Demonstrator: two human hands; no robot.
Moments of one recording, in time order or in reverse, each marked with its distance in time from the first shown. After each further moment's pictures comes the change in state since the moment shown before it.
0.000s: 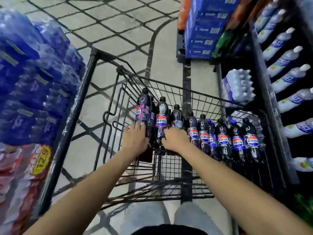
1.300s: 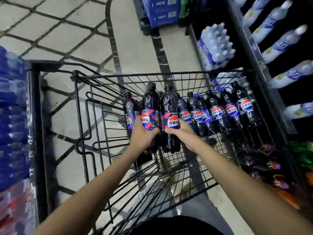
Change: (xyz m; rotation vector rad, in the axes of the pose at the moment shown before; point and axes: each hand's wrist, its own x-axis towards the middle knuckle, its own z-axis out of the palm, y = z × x) left_hand 0.067 0.033 0.024 -1.191 -0.190 -0.137; right_hand 0.013 0.047 0.051 1.527 0.123 0.562
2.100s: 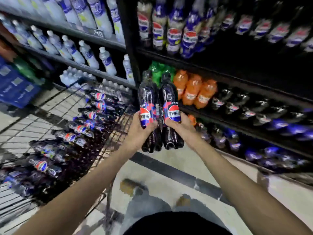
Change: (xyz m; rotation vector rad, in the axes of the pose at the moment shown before) left_hand -0.326 0.042 0.280 0.258 -0.884 0.631; right_hand -0.383 0.253 -0.202 0.596 0.861 -0.243
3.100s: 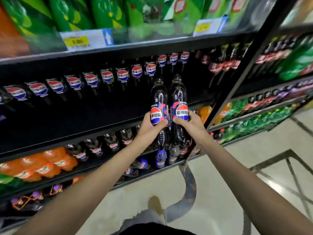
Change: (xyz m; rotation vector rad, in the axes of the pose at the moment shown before) left_hand 0.007 0.190 0.598 0.128 -0.691 0.212; right_hand -0.153 0.076 -0.575 0.182 0.821 -0.068
